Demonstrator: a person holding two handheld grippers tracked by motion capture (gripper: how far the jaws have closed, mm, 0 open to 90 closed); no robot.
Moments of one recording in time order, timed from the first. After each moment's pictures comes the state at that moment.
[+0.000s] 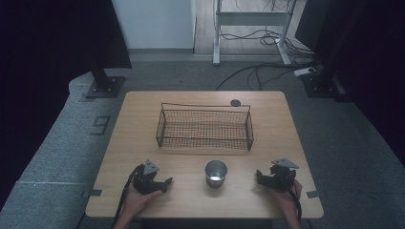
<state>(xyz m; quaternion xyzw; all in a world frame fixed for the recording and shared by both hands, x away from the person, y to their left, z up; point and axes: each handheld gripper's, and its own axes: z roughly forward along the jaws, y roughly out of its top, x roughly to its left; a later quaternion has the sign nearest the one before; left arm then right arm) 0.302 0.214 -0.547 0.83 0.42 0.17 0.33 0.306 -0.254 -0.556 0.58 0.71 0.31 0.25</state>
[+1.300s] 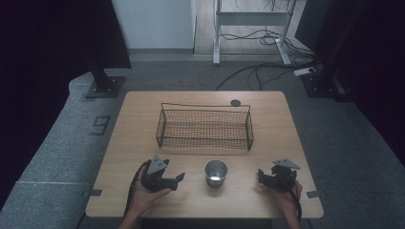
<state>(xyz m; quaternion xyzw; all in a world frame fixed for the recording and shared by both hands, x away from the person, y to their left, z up) 0.289 0.176 -0.497 0.81 0.37 0.16 0.42 0.304 -0.256 -0.555 0.59 0.70 0.31 0.26</state>
